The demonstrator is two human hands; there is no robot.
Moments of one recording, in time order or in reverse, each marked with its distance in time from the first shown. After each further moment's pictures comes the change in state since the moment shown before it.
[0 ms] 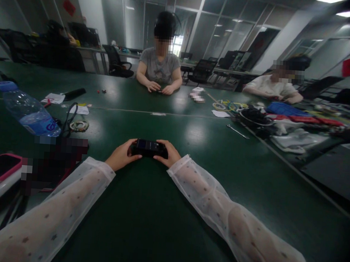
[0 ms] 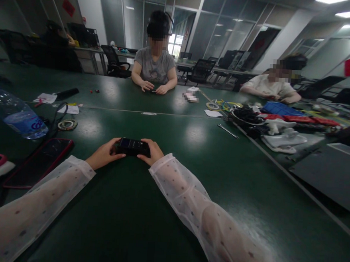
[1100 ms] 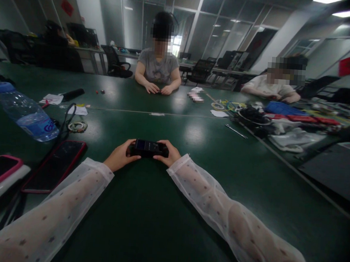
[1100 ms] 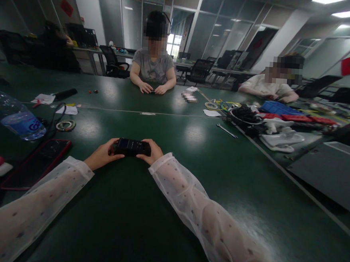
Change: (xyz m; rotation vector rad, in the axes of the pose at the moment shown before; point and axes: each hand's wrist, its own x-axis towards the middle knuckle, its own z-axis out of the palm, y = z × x) left_hand 0.001 0.000 0.000 -0.034 0.000 -0.004; right_hand 0.000 -0.001 -0.003 0.153 0.036 0.101
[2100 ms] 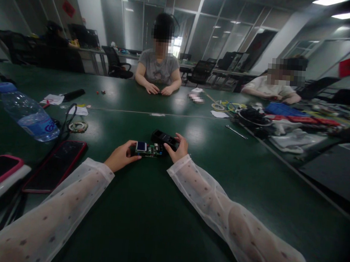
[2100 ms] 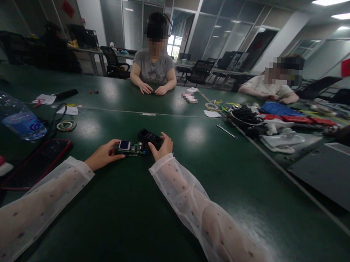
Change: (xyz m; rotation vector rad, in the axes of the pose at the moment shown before) left_hand -0.002 0.004 -0.002 -0.013 -0.038 -0.003; right_hand 0.000 0.023 0.001 -0.248 0.531 0.129
